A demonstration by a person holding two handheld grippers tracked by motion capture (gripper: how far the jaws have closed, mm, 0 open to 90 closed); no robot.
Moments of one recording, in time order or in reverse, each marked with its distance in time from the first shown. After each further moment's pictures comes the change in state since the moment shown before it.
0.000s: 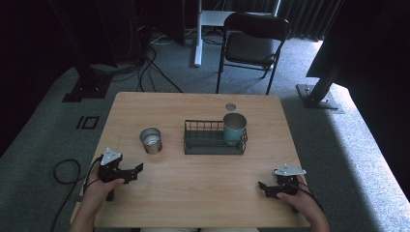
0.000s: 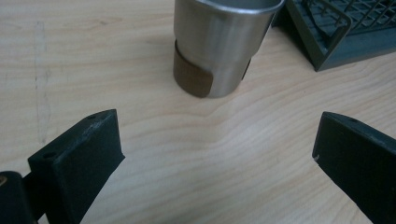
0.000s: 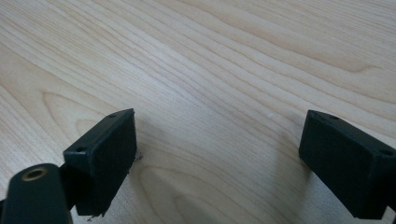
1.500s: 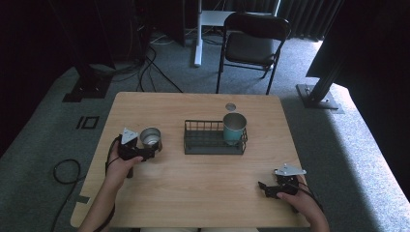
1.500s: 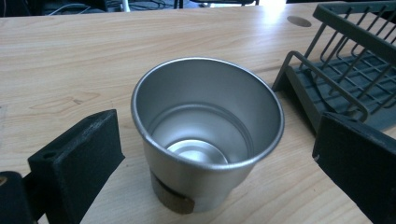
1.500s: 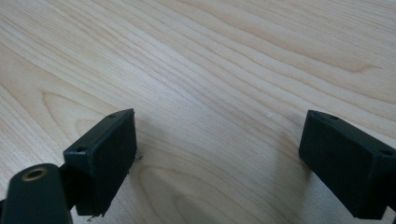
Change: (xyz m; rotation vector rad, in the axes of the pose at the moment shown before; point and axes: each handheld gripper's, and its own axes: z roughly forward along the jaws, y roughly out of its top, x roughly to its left) left arm -0.016 0.054 0.060 -0.090 0.030 0.013; right arm 0.000 0.000 0.000 0.000 0.000 -0.001
